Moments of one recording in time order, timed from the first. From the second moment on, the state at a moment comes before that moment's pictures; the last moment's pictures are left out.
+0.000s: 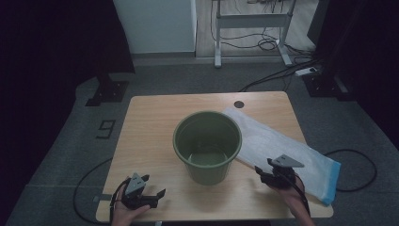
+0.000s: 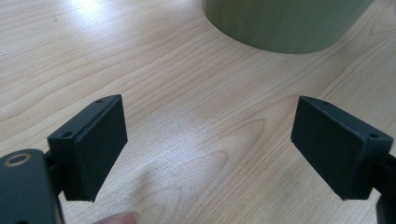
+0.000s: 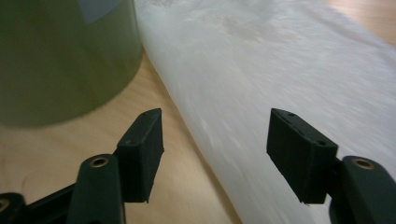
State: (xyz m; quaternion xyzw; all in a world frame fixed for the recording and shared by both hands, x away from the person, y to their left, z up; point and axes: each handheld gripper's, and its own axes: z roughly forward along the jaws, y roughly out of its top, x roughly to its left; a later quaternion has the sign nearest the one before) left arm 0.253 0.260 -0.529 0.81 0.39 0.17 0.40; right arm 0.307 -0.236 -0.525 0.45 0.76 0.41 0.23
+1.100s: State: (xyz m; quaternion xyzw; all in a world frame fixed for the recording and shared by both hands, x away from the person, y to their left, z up) left arm 0.255 0.263 -0.533 0.81 0.39 0.17 0.39; right arm 0.383 -0.165 -0.553 0.44 0.79 0.38 0.21
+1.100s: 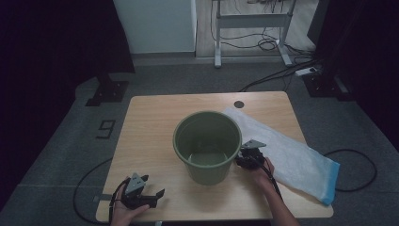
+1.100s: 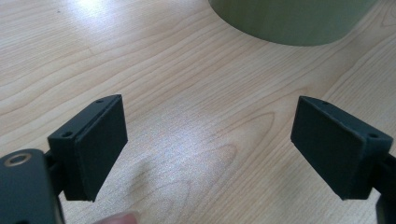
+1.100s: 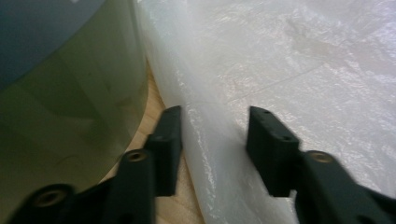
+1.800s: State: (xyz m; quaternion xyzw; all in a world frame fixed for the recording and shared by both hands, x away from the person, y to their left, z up) left arm 0.255 0.265 -0.532 0.81 0.40 0.17 0.40; right arm 0.355 -0.218 -0.500 0.47 0.69 0.49 0.24
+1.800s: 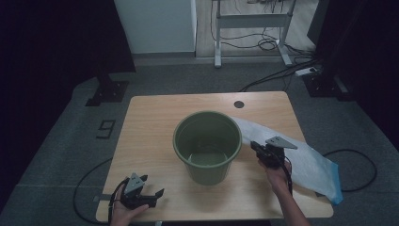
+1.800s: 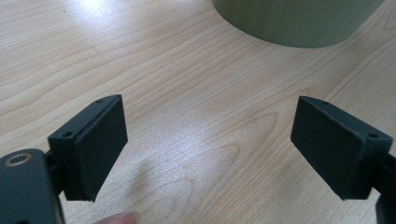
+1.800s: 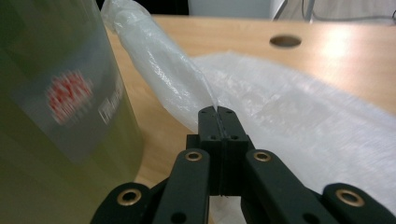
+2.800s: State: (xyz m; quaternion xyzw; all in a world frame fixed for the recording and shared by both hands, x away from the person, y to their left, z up) left arm 0.255 0.265 -0.533 0.81 0.40 0.17 0.40; right arm 0.332 -0.251 -0.412 0.46 0.61 0.57 0.29
